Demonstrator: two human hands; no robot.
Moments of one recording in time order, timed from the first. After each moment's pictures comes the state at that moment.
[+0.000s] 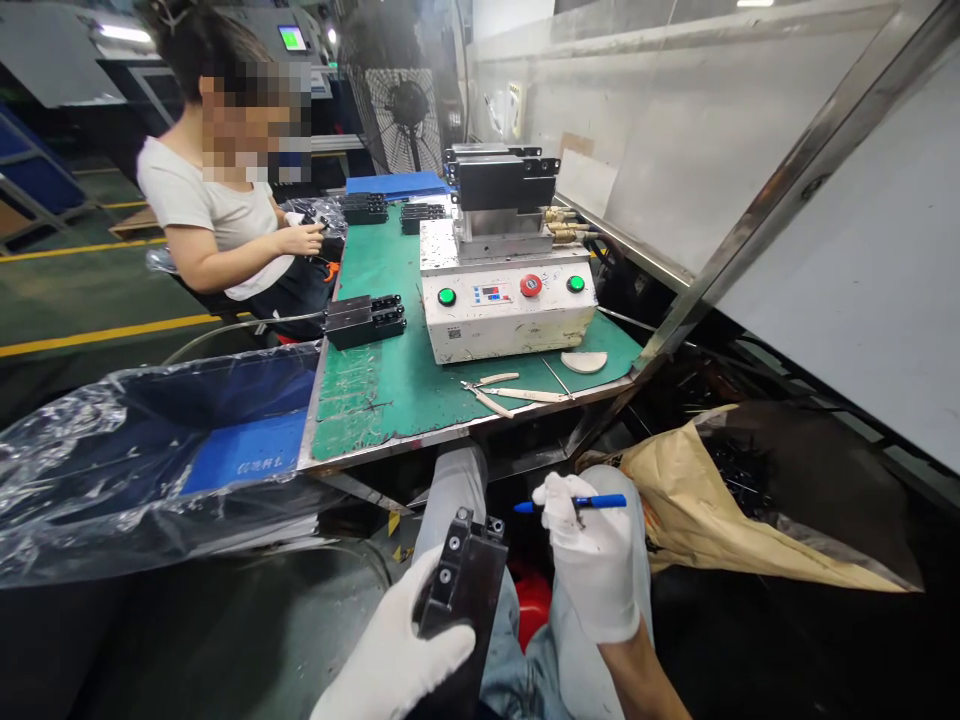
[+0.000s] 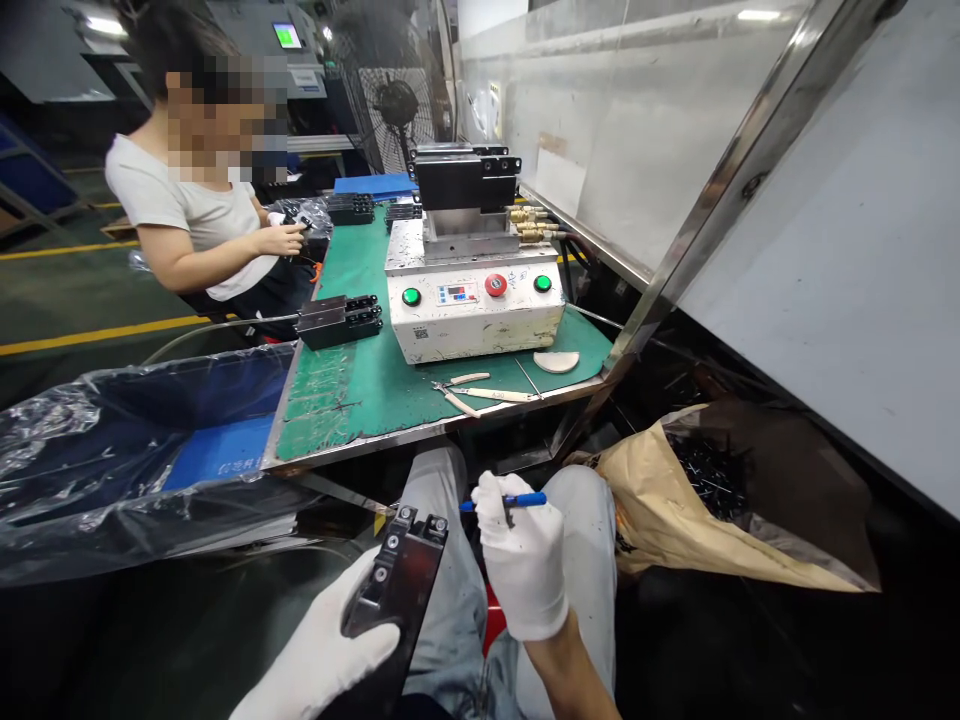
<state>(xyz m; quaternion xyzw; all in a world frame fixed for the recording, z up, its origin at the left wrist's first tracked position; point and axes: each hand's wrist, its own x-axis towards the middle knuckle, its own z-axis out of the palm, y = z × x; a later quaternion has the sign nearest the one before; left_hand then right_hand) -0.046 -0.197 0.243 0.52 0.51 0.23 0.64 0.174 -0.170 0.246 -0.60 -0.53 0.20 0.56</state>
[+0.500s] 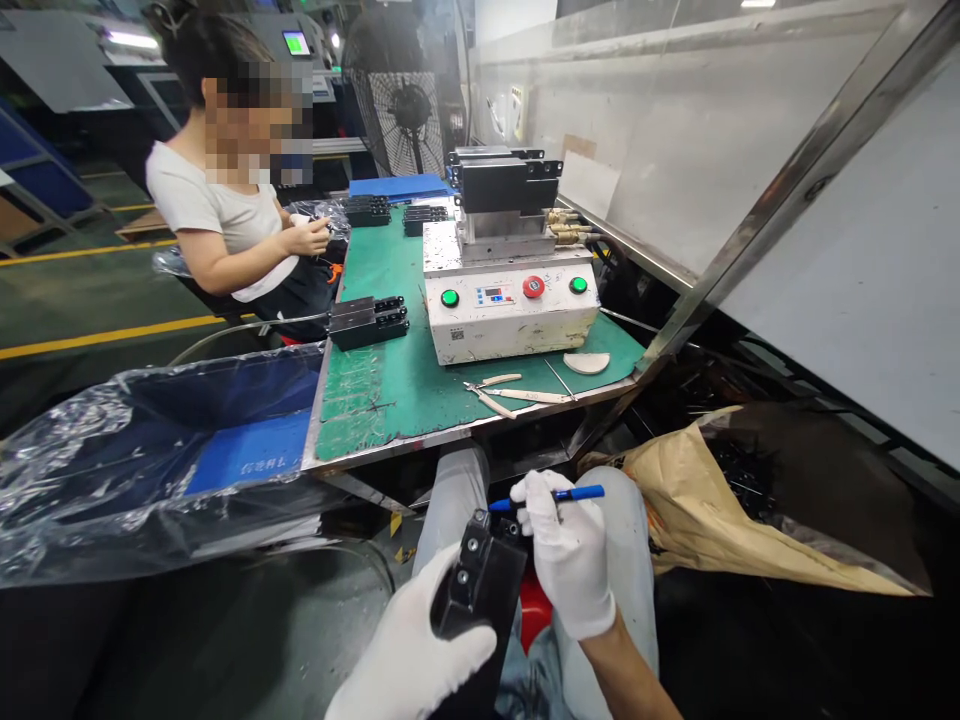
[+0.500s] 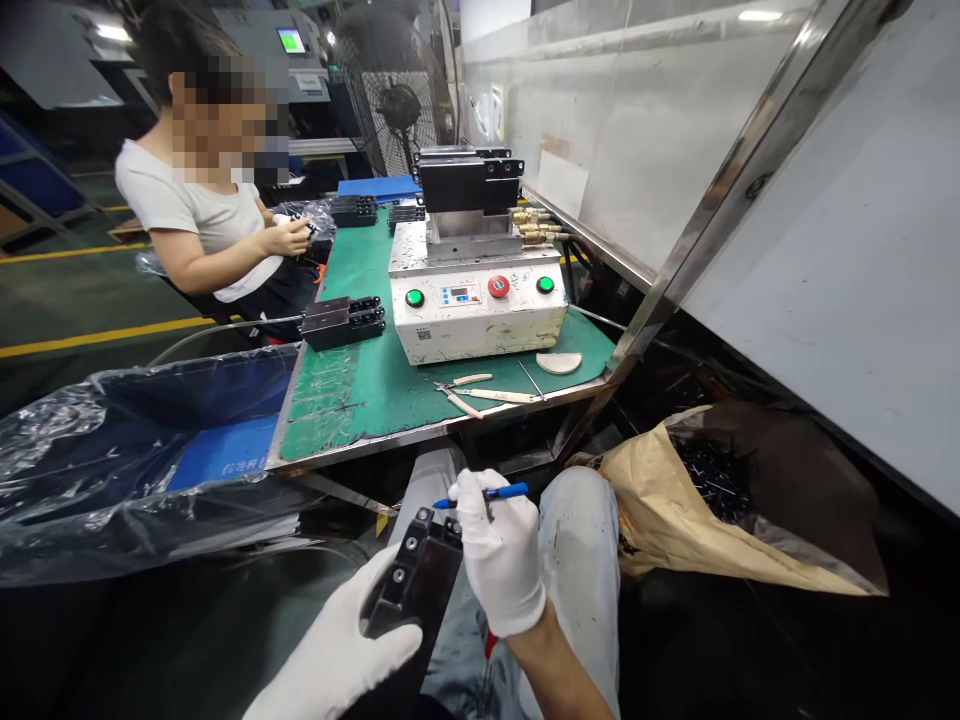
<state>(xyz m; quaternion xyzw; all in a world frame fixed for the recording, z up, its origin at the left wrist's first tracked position) -0.028 -0.192 0.262 0.56 0.52 0.20 0.62 0.153 -0.164 0.243 -0.59 -0.49 0.31 0.57</state>
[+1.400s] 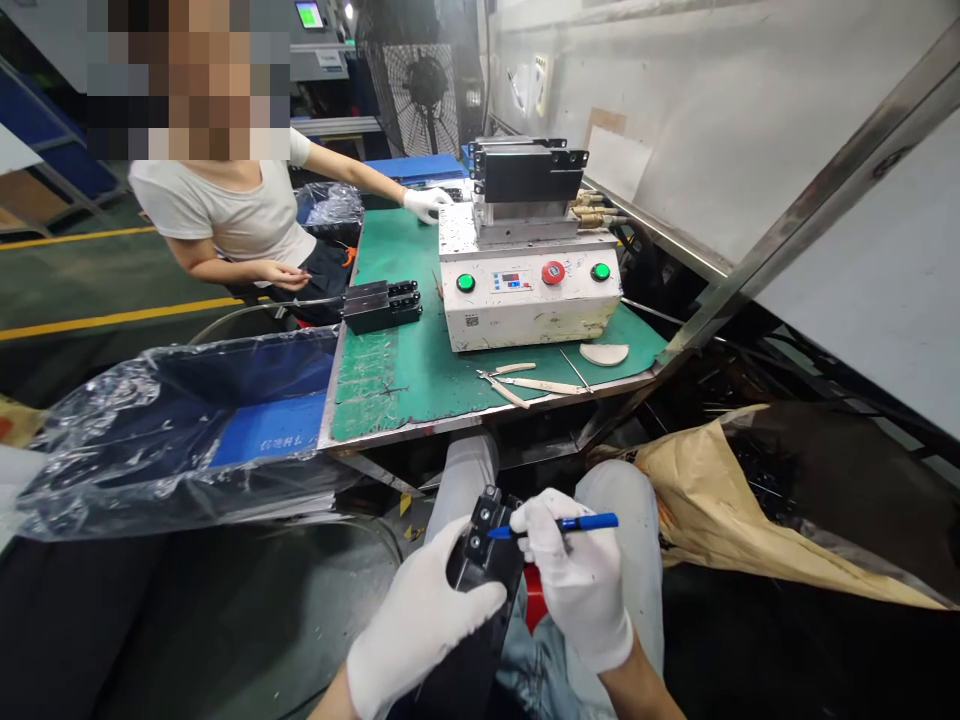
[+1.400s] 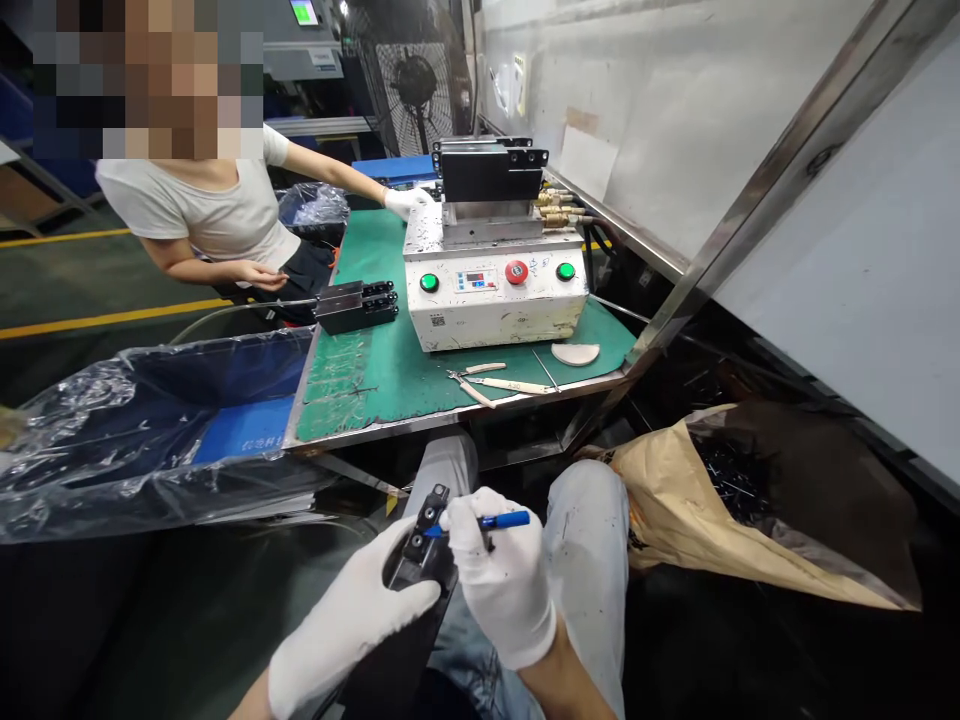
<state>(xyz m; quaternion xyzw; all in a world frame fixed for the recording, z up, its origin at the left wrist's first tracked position) -0.029 -0.183 0.252 0.57 0.55 0.19 0.58 0.146 -0.181 0.255 -0.53 -0.57 0.34 0.53</state>
